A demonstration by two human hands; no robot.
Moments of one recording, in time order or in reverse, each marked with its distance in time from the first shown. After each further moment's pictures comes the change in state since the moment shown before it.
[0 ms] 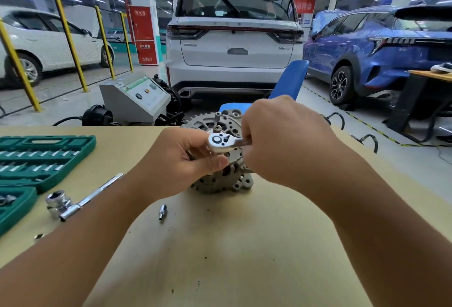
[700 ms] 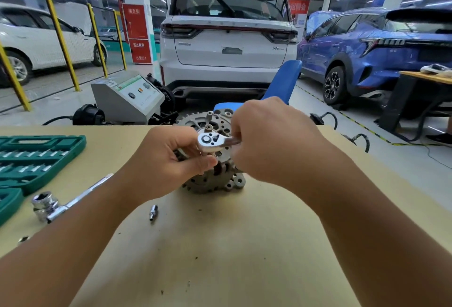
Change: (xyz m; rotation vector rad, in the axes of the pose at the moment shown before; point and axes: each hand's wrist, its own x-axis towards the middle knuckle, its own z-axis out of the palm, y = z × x) left_hand -0.001 0.001 -0.002 0.054 0.030 0.084; right_hand 0.001 0.001 0.002 0.042 -0.030 0.005
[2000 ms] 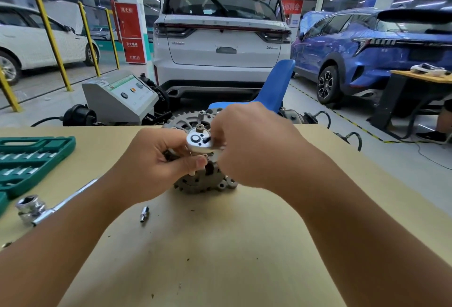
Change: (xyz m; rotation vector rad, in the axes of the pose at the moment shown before) left_hand -0.002 -0.004 0.002 -0.023 0.002 0.015; right_hand 0.000 -0.006 0.001 0.030 -0.066 -0.008
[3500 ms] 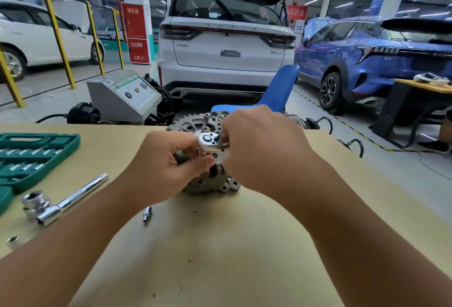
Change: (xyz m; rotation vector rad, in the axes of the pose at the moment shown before) left_hand 0.000 0.007 0.009 0.061 0.074 -0.006; right_hand 0.000 0.001 0.004 -0.057 0.070 0.001
